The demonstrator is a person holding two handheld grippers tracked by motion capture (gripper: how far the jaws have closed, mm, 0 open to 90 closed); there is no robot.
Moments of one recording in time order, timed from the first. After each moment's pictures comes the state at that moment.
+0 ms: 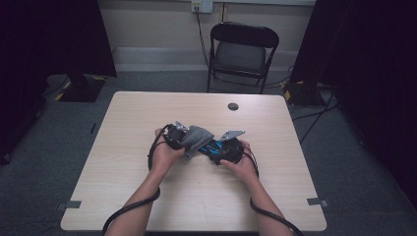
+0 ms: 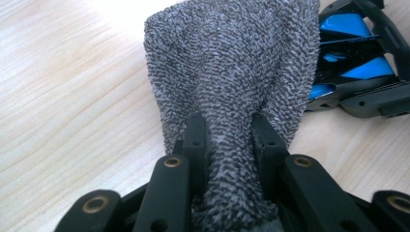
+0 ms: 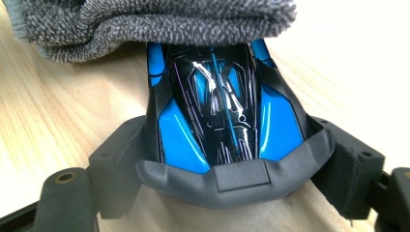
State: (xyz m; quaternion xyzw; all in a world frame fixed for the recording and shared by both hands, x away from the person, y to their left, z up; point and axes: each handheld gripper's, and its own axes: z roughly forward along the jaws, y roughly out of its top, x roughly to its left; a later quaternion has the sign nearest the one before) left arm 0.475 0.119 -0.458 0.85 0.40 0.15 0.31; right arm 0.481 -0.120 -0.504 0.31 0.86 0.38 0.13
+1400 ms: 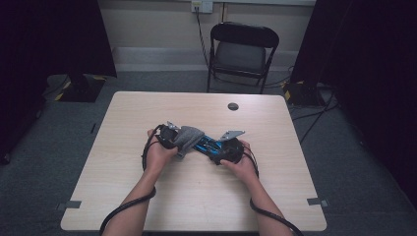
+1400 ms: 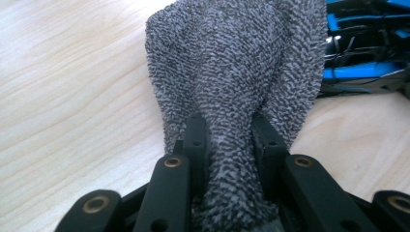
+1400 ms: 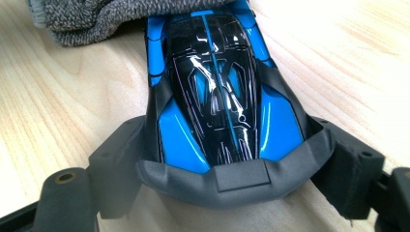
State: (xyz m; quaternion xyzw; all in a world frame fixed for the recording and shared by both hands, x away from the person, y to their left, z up) left arm 0.481 0.143 -0.469 0.84 0.44 0.16 0.29; right arm 0.481 -0.120 -0.504 0.31 0.86 0.38 0.13
